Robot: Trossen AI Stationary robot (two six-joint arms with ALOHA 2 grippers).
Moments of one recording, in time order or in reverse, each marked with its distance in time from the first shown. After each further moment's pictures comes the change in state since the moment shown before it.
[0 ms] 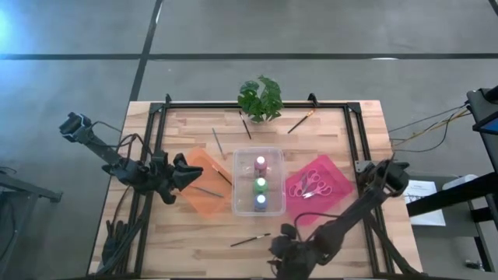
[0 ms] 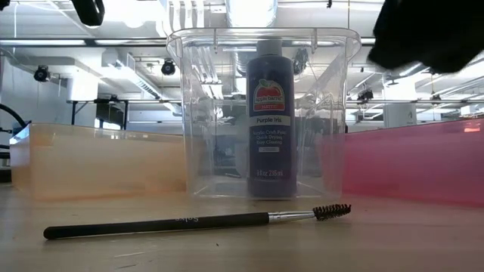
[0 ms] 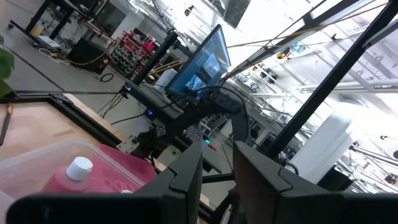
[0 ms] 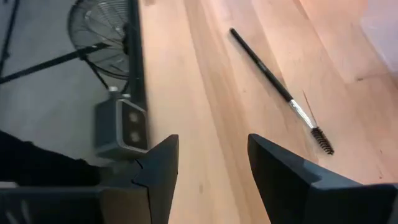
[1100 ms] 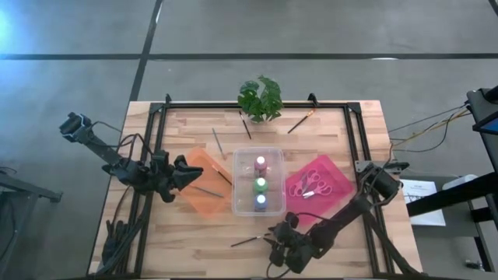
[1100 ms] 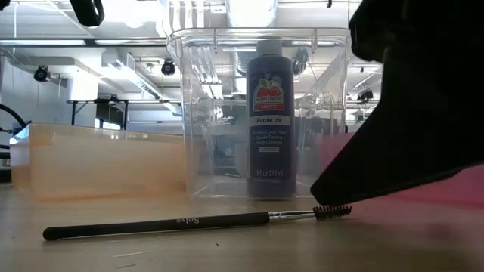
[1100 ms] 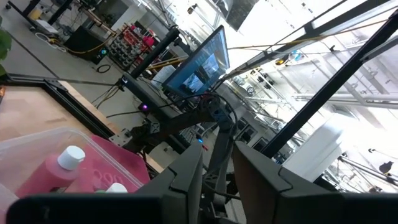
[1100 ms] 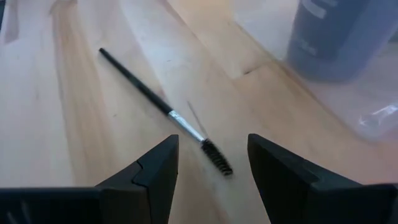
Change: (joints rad) left arm 0.000 0.000 0.000 -0.004 0.000 -0.090; right arm -0.022 0.125 -0.215 0.265 0.347 0.149
